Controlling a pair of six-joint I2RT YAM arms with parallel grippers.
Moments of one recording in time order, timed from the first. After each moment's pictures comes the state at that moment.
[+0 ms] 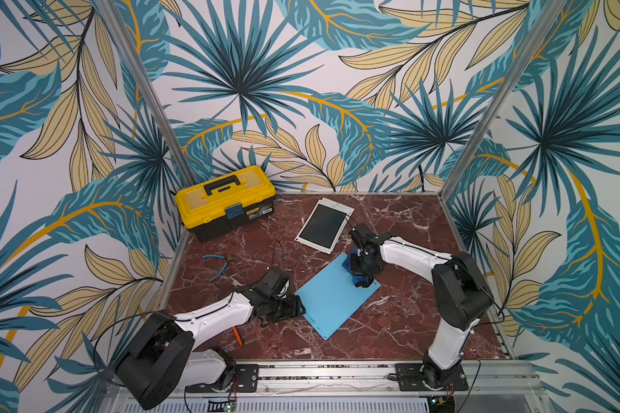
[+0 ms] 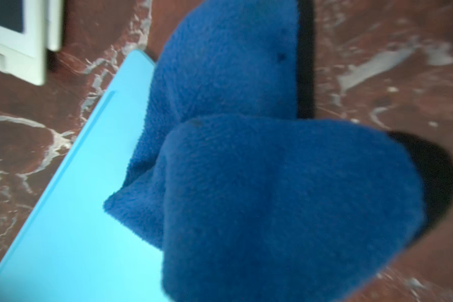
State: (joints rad) left arm -0.61 1.33 0.56 -0.35 0.34 -0.81; right arm 0.48 1.87 1.24 -0.73 0.01 0.56
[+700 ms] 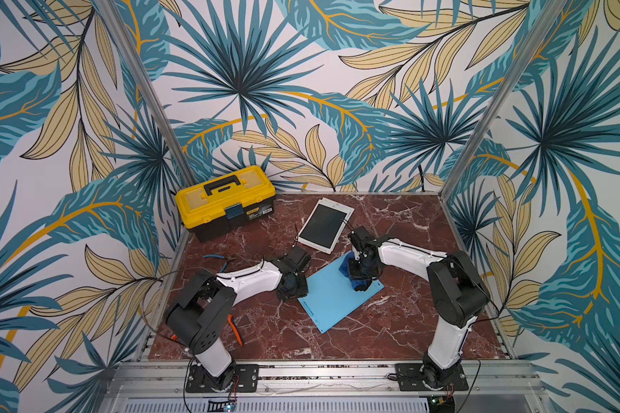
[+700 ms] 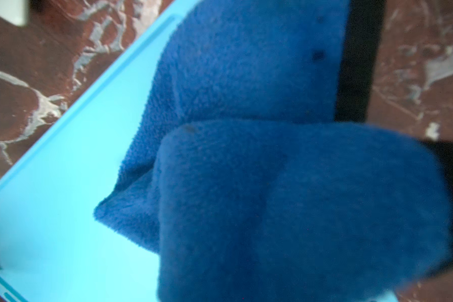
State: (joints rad) left arm -0.64 1.70 0.98 -0.61 0.06 -0.86; right arm 0.48 1.86 1.20 -0.70 -0.06 0.48
